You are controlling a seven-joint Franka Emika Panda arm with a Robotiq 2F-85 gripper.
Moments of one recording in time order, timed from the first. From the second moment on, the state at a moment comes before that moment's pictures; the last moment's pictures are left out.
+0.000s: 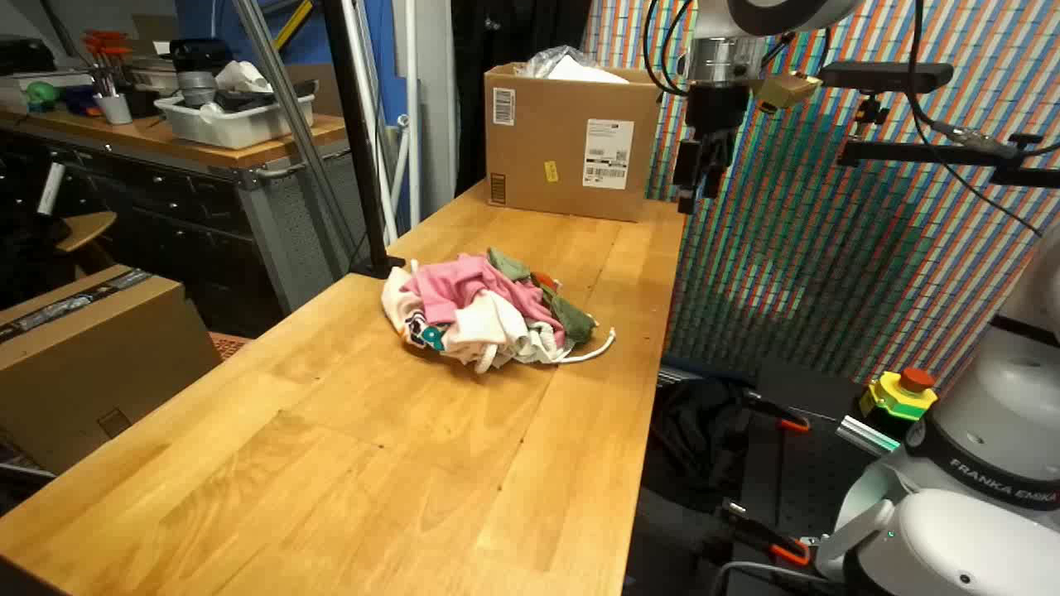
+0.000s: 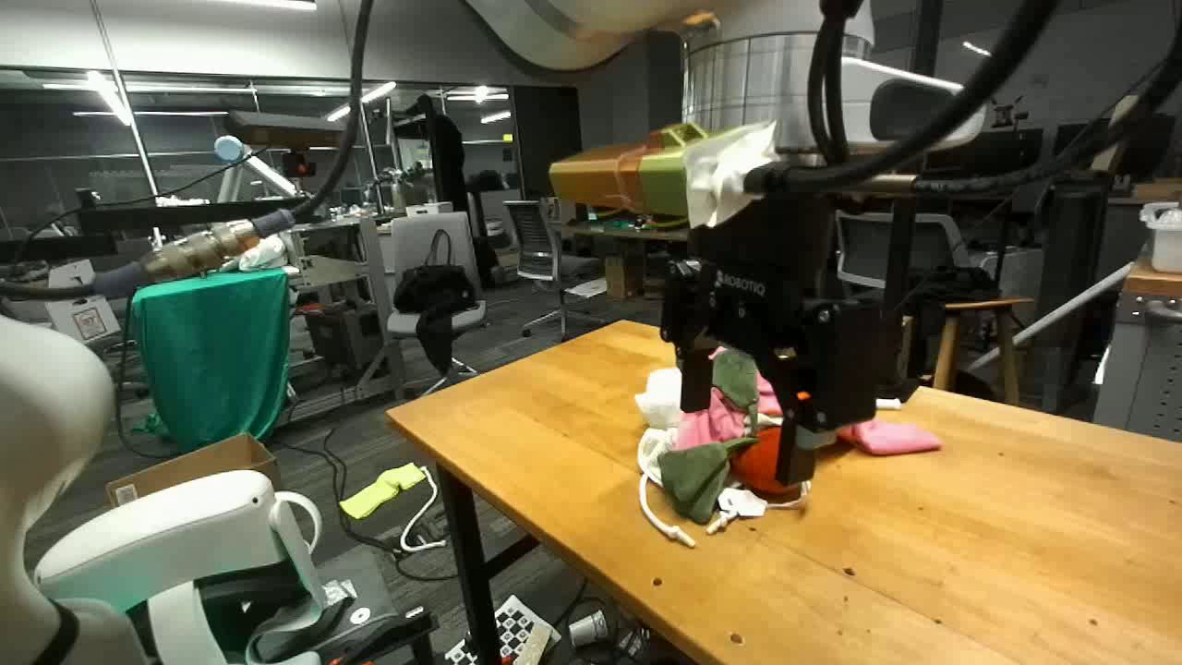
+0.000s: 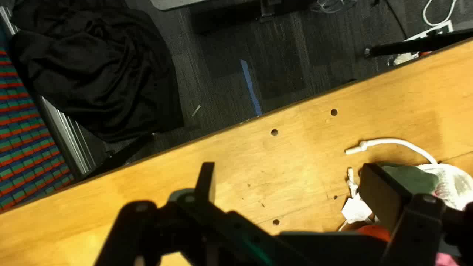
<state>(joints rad) -0.15 -0.37 -0.19 -2.43 -0.10 2.00 -0.11</state>
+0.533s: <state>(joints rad) -0.15 -0.37 -0.17 -2.42 -0.10 2.00 -0.11</state>
